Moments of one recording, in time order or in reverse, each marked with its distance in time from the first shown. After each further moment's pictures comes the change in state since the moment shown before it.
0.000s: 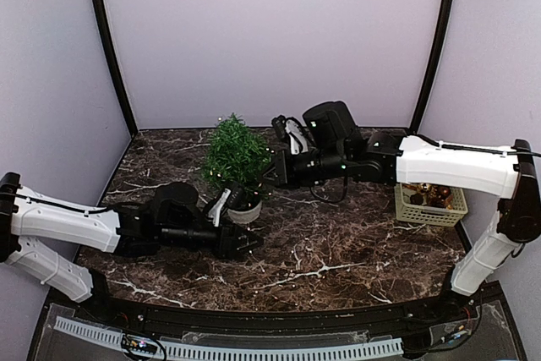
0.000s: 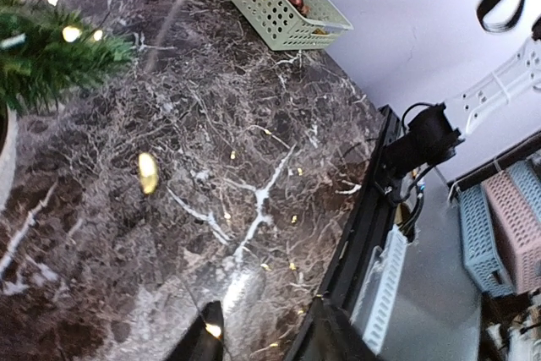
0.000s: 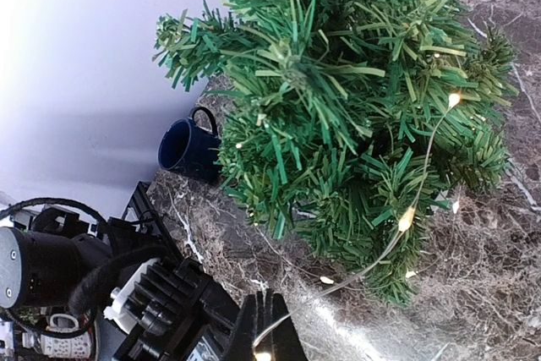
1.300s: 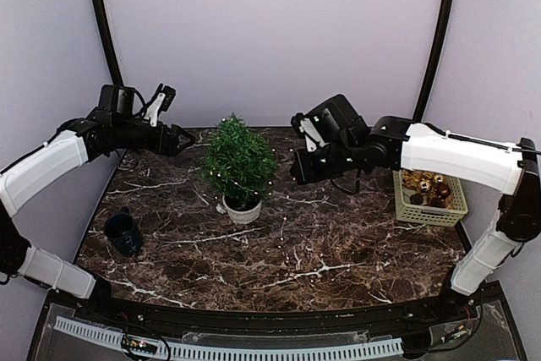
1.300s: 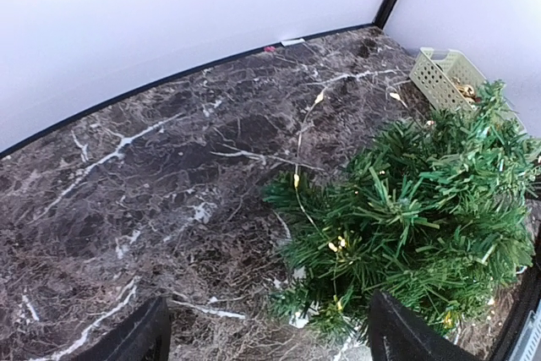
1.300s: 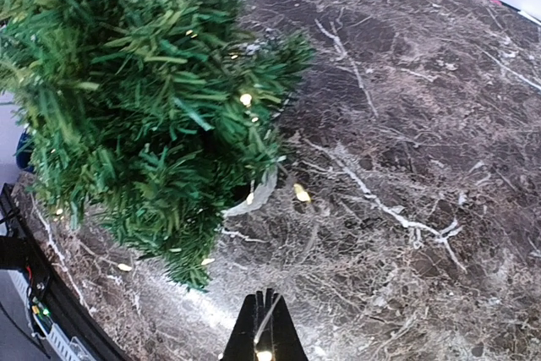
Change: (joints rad) left arm 0.764 0.032 0.552 -0.651 0.164 0.604; right arm -0.060 0.000 0.081 -0.315 0.296 -0.210
